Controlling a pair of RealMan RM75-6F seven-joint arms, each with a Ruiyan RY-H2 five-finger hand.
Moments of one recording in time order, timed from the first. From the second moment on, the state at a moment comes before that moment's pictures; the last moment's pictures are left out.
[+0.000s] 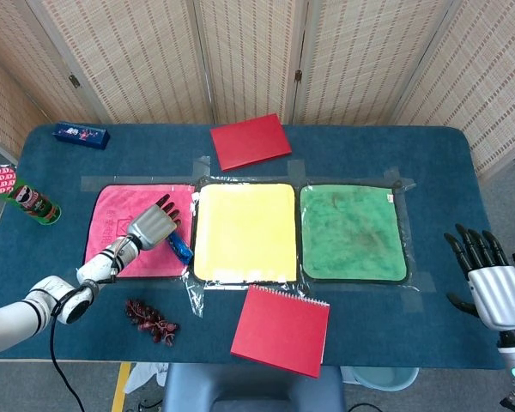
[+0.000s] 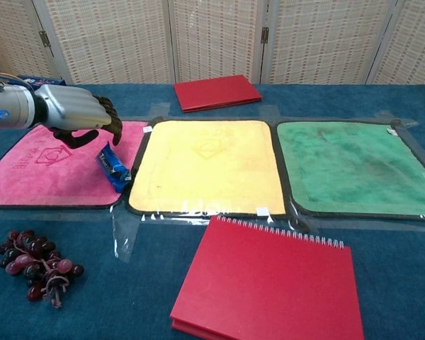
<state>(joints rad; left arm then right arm) -1.03 -1.41 0.03 -1.15 1.28 0.59 0.40 0.14 -1.06 0.04 -1.57 -1.57 1.49 -0.05</state>
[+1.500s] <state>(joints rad) -0.96 -1.37 0.05 -1.23 1.36 0.63 0.50 0.14 -1.08 0.04 -1.56 -1.58 1.47 -0.03</state>
